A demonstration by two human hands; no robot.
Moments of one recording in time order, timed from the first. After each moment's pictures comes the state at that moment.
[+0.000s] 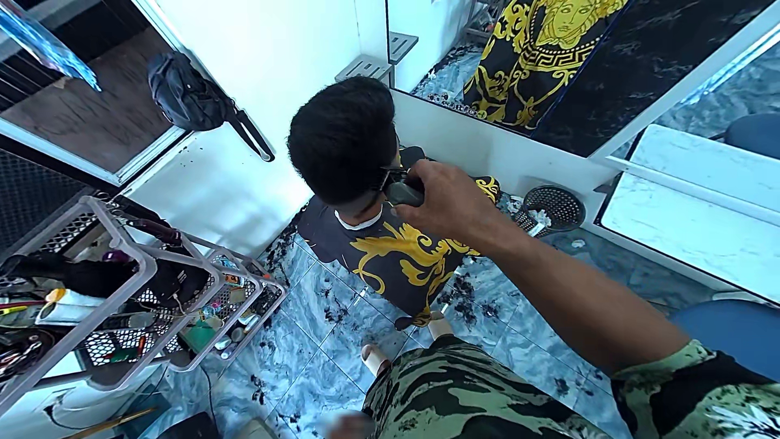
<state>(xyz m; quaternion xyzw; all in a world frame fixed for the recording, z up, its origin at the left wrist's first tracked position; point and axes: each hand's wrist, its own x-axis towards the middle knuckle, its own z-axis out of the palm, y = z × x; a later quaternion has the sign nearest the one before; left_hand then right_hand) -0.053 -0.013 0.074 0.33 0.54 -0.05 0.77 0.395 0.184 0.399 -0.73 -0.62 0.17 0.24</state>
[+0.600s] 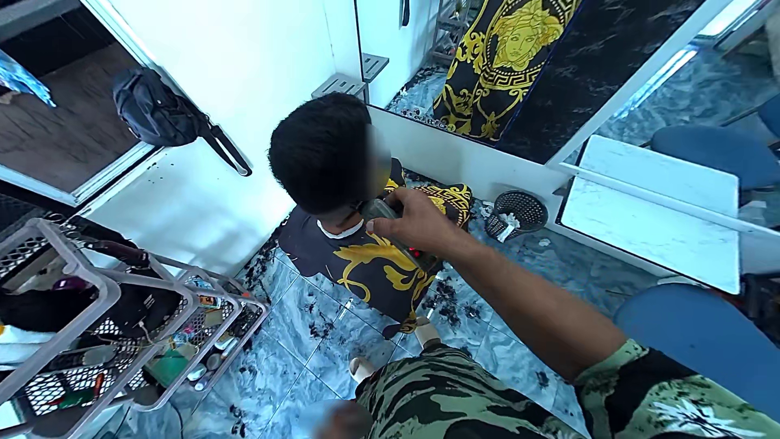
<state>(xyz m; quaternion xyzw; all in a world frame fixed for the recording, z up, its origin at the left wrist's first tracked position) -0.022 0.026 0.040 0.41 0.52 -0.07 0.74 0.385 0.177 0.366 -0.69 -0.48 0.36 0.40</state>
